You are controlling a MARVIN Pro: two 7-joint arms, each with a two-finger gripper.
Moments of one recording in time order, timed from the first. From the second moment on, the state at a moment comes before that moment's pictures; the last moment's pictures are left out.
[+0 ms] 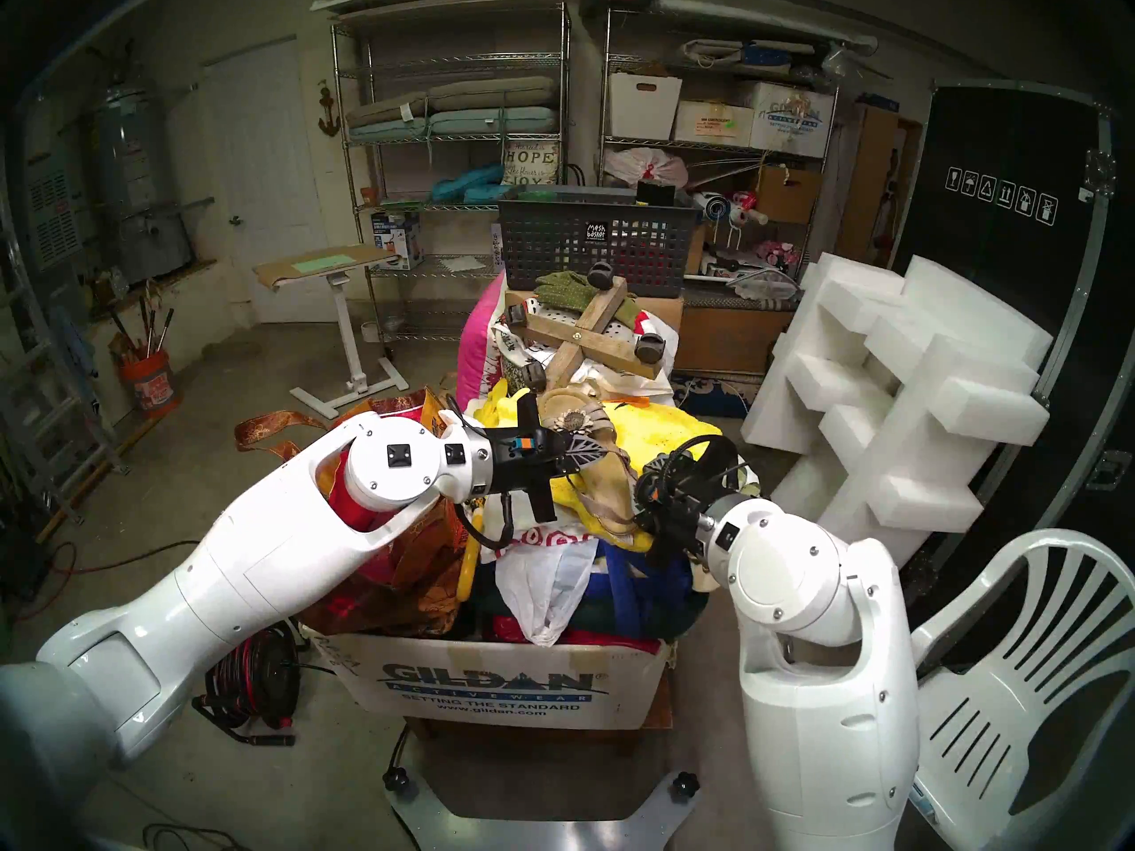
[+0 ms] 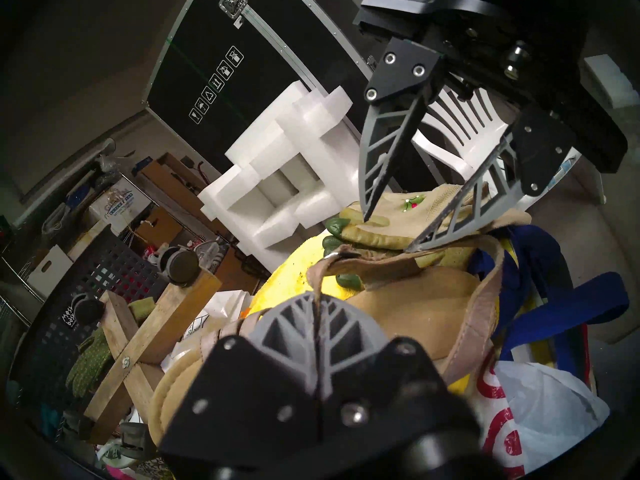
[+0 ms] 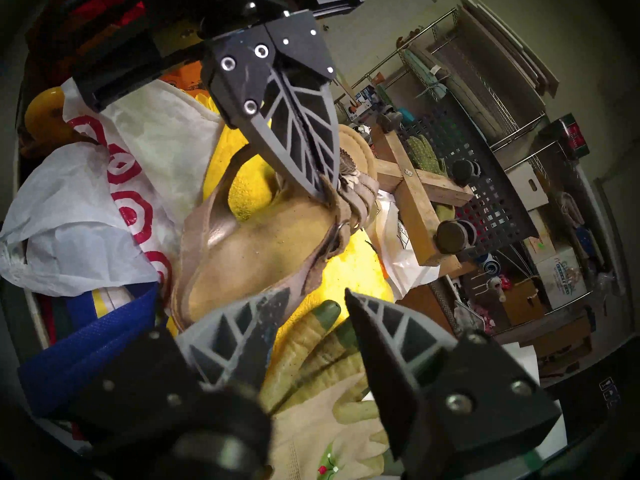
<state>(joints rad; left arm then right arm) 0.96 -1.04 -0.80 -1.68 0.02 0.09 -0.57 -1.69 -1.48 1.58 -2.24 -0.97 0.28 0.94</state>
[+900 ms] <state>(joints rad) 0.96 -1.02 -0.80 -1.67 0.00 0.08 -0.59 -1.62 -1.50 1.53 -2.14 -1.03 0.28 0.92</state>
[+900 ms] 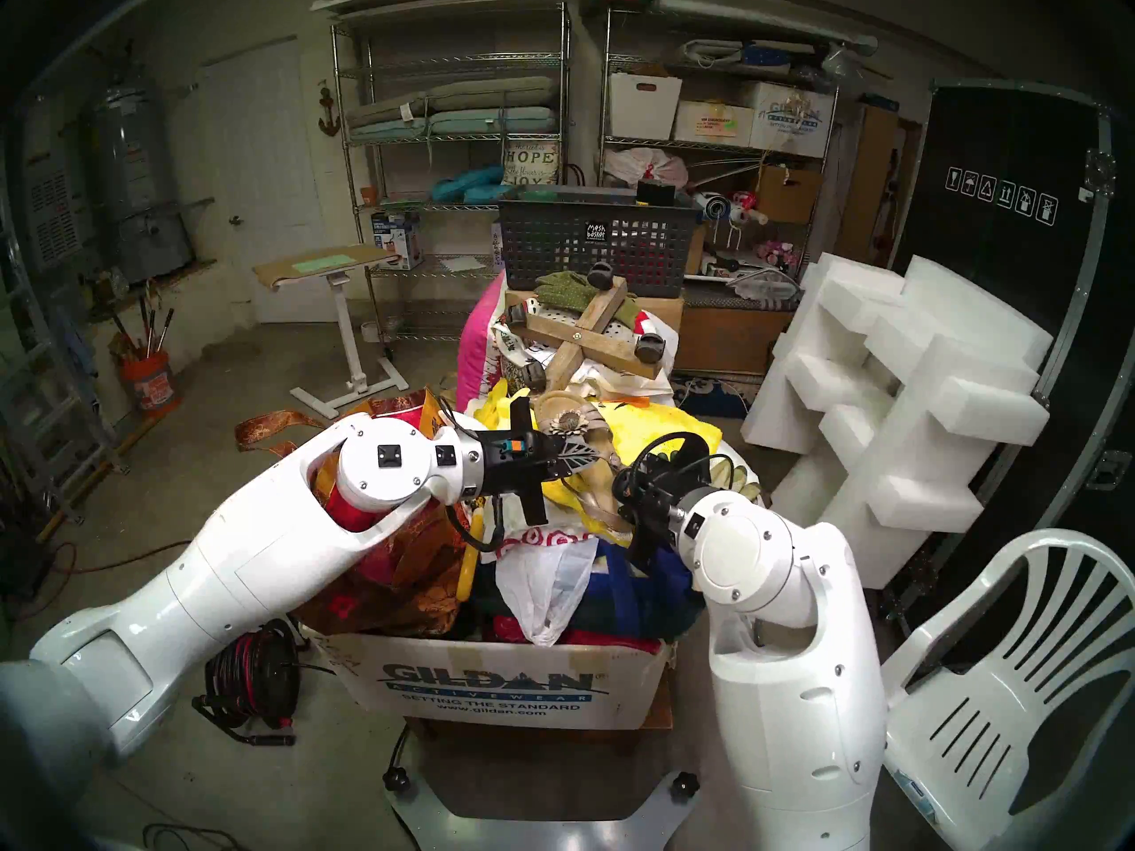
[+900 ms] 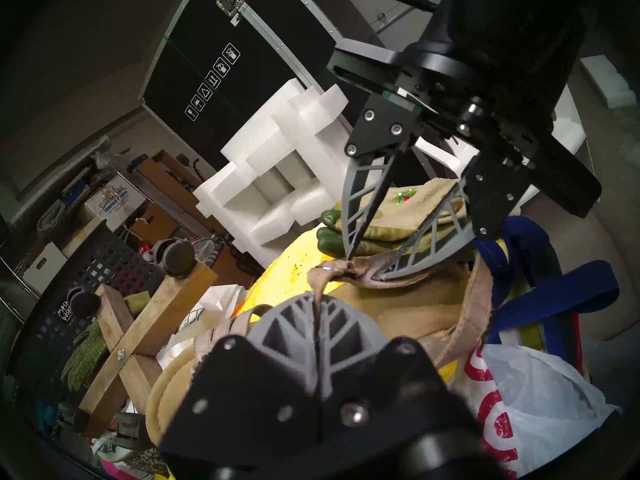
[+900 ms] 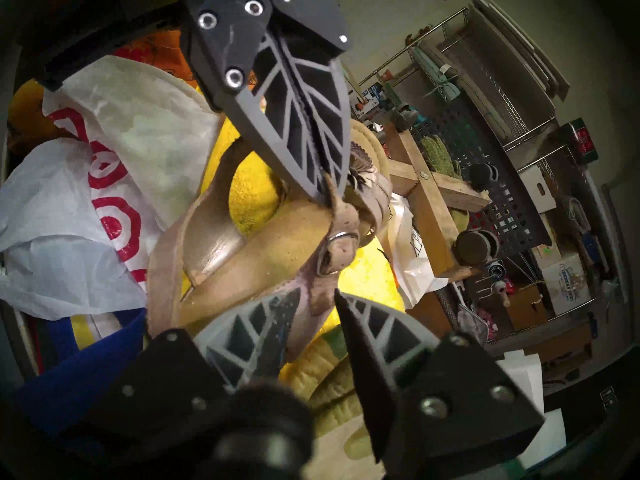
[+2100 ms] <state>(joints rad) 0.94 -1.05 -0.79 -1.63 -0.01 0.08 -0.61 -1.58 -1.52 1.56 -2.13 -0.99 0.27 0.92</state>
